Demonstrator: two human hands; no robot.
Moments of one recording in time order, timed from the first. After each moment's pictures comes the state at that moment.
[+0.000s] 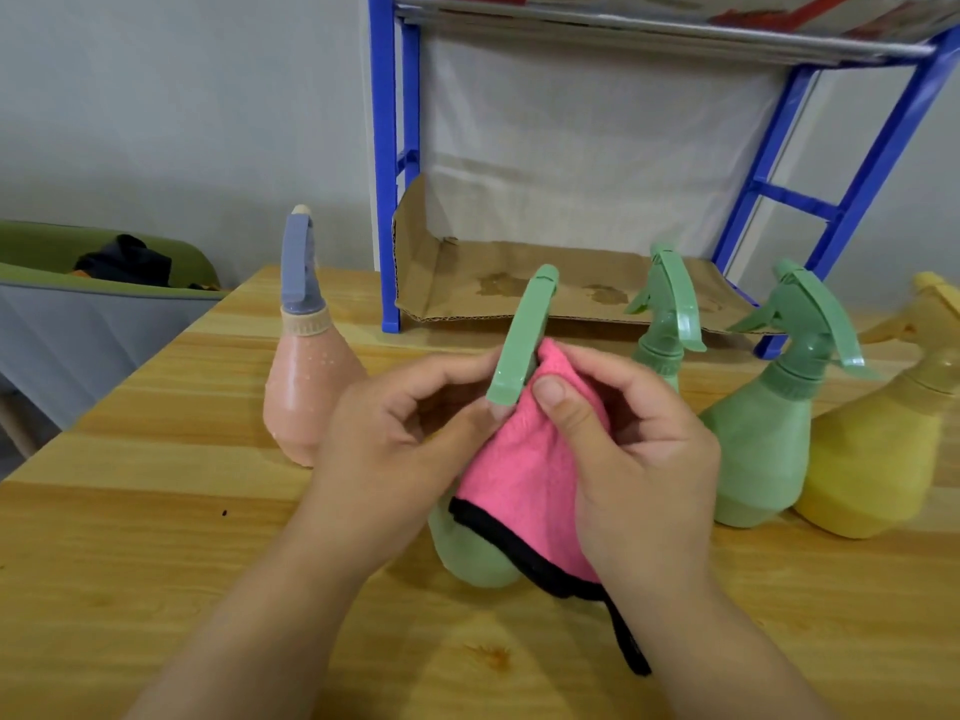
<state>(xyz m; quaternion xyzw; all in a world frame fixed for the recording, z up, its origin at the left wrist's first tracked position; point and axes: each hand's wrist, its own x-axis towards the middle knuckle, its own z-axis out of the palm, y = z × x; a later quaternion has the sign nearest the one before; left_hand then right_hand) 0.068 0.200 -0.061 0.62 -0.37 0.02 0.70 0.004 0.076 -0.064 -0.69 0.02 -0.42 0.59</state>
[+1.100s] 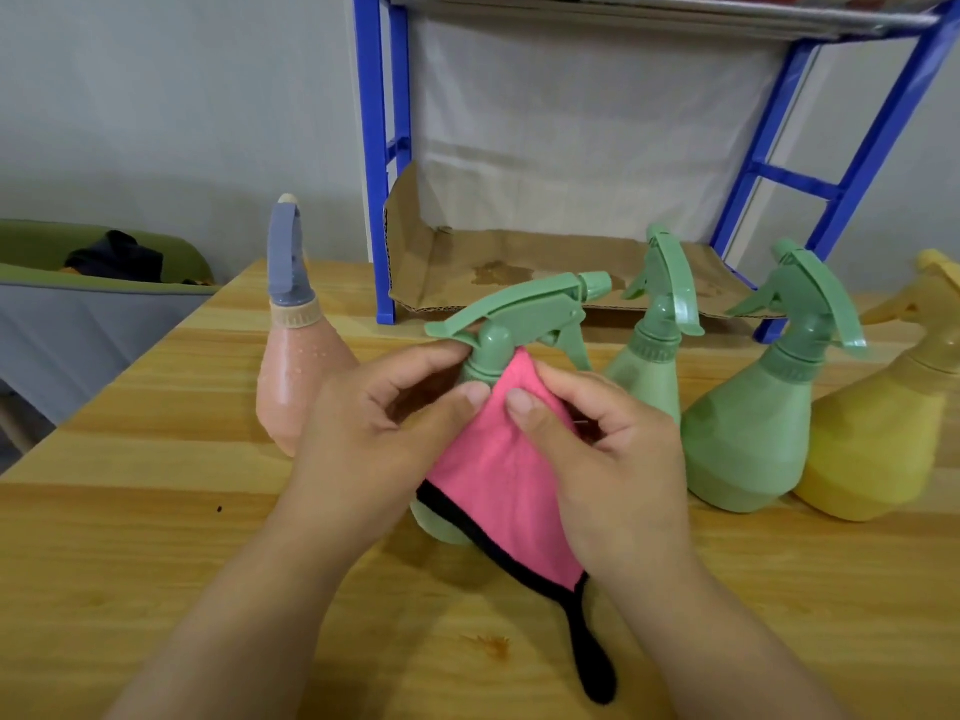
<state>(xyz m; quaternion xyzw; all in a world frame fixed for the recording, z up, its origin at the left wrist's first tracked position) 0.075 0.203 -0.064 0.66 -0.31 0.04 0.68 0.005 0.073 -0.071 -0.75 0.04 -0.31 0.58</state>
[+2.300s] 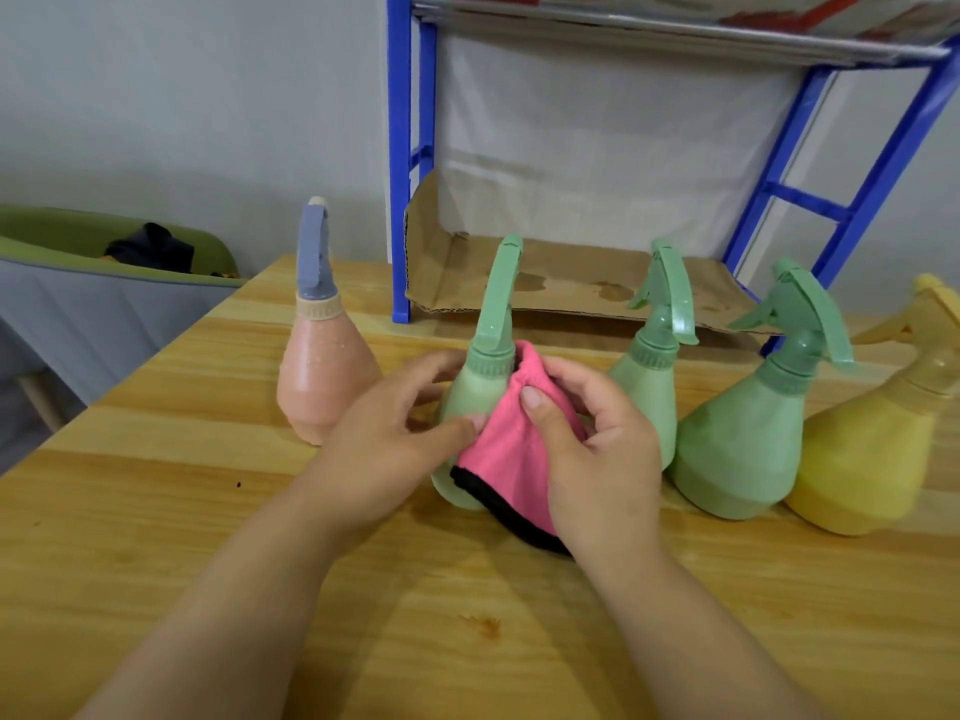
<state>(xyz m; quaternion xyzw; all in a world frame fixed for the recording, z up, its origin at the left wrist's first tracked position) 0.088 0.209 -0.082 0.76 -0.32 -0.06 0.56 0.012 0.070 -0.082 -0.76 0.05 -0.34 0.55</state>
